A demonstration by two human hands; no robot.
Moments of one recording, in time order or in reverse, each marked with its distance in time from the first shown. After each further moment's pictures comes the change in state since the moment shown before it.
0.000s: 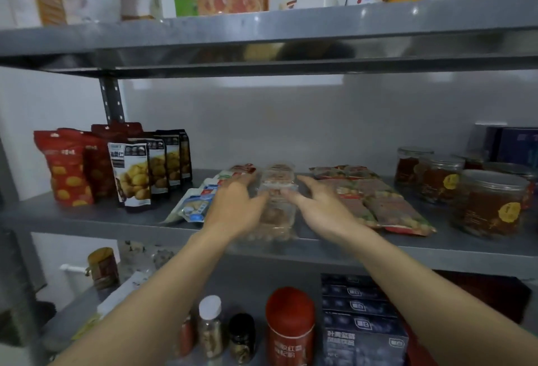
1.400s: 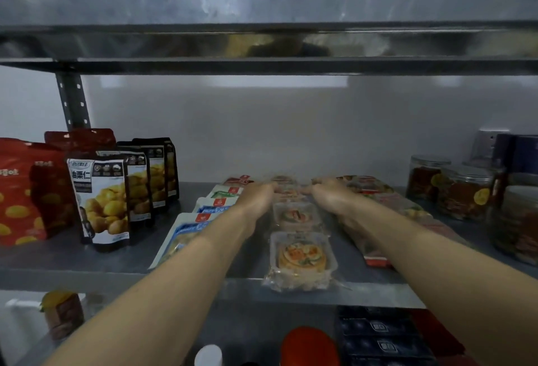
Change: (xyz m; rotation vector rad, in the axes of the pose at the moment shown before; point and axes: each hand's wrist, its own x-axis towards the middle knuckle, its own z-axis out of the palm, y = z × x) left_hand 0.116 -0.020 0.031 -0.631 -0.319 -0.381; right_hand 0.132 0.012 0.015 0.018 0.070 0.317
